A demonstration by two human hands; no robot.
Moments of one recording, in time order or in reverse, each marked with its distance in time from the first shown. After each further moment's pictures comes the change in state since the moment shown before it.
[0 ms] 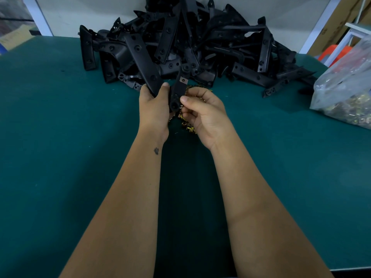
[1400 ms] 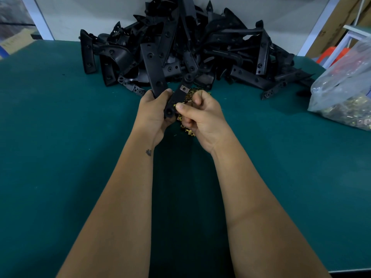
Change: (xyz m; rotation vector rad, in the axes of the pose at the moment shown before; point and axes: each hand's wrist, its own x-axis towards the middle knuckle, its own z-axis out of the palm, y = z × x) left_hand -0.004 0.013 -0.003 0.000 -0.092 -0.126; right_hand -0.003 0.001 -0.001 -0.120 -0.094 -0.029
